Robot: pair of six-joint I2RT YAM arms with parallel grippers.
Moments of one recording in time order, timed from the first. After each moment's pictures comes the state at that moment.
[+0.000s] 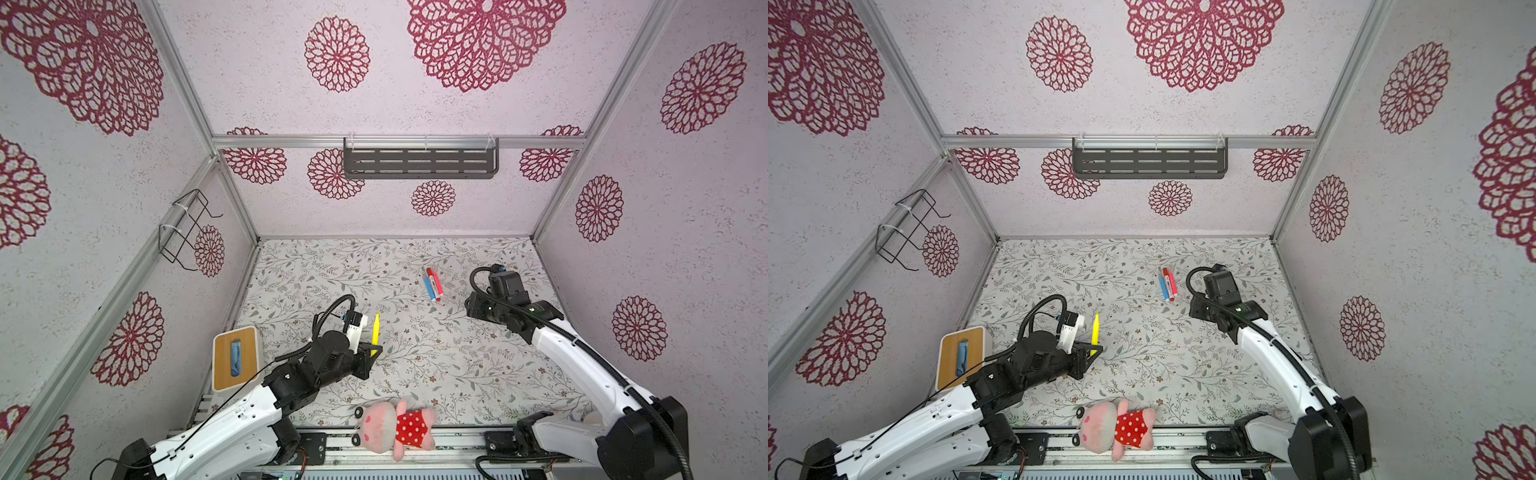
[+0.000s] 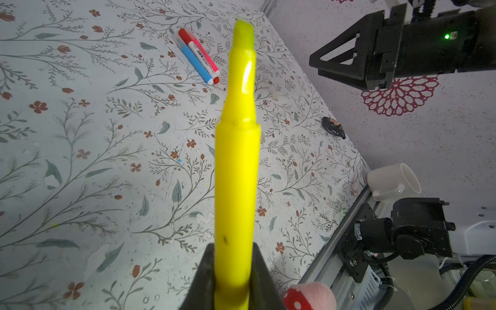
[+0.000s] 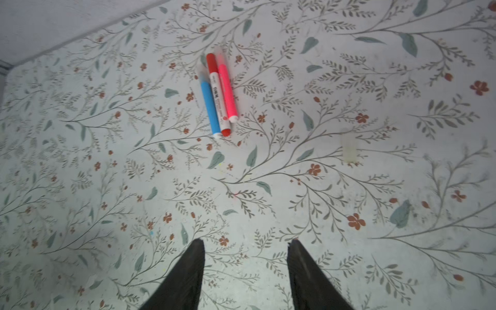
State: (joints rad) left arm -0.85 0.82 0.54 -0.25 0.01 -0.56; right arm 0.34 1.24 0.98 -0.62 0.06 0.49
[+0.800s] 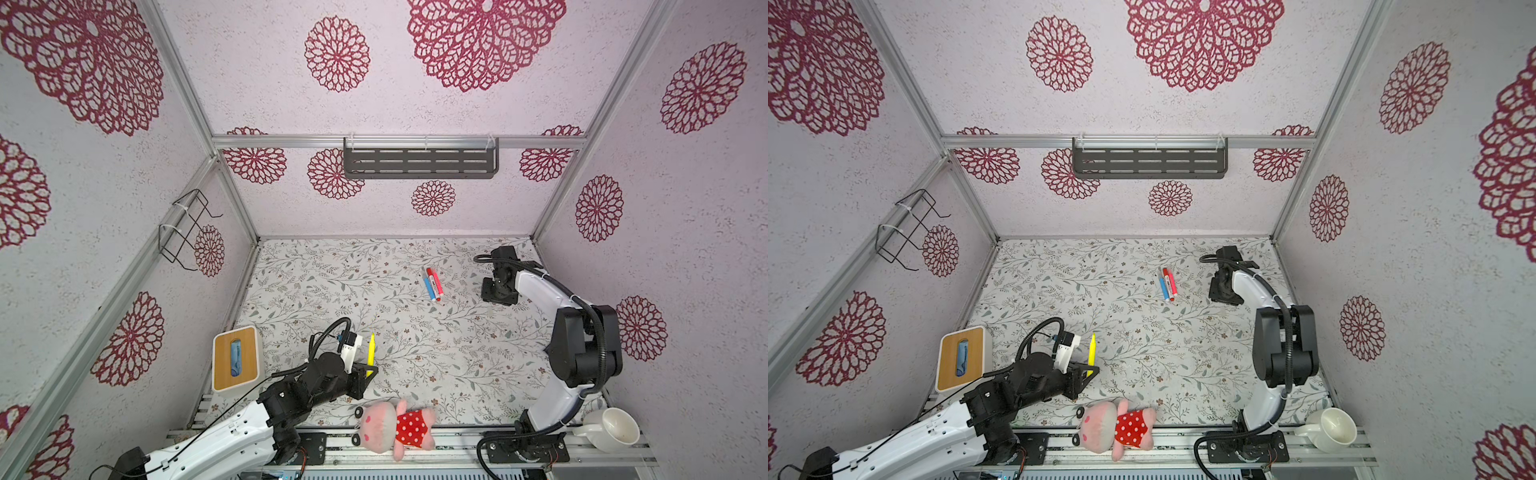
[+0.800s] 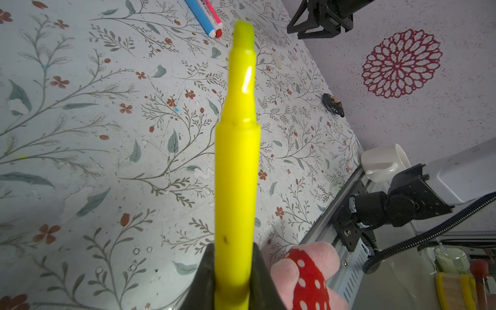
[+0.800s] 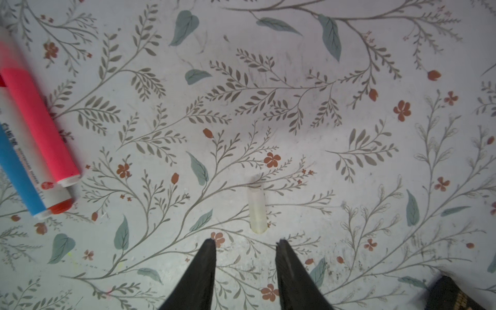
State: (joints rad) left arm -0.95 0.68 0.36 -0.23 0.01 -0.69; right arm 0.11 1.79 1.34 -0.77 0.14 0.30
